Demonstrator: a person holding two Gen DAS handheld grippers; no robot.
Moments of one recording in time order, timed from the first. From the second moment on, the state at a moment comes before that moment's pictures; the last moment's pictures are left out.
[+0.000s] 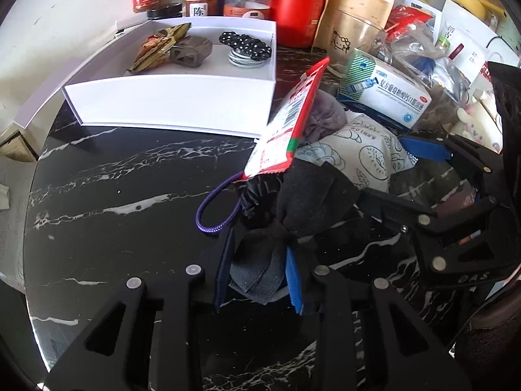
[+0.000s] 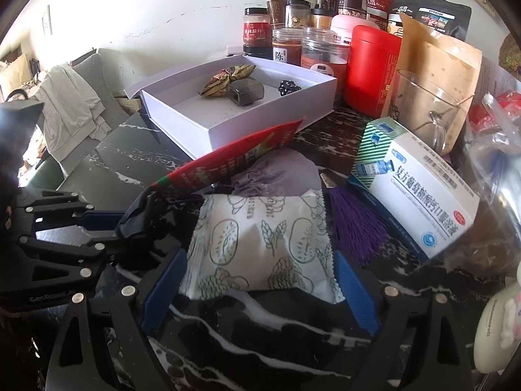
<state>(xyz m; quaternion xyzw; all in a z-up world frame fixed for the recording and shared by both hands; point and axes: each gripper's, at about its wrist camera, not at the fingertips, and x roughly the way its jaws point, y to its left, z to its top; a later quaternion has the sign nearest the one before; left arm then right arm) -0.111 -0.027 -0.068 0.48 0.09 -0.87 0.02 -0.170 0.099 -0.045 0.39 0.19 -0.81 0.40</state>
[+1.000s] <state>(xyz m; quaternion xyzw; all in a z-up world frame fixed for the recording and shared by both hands) -0.063 -0.007 -0.063 0.49 0.08 -0.87 -0.01 -0.126 0.138 -0.041 0.40 0.20 -0.80 0.40</state>
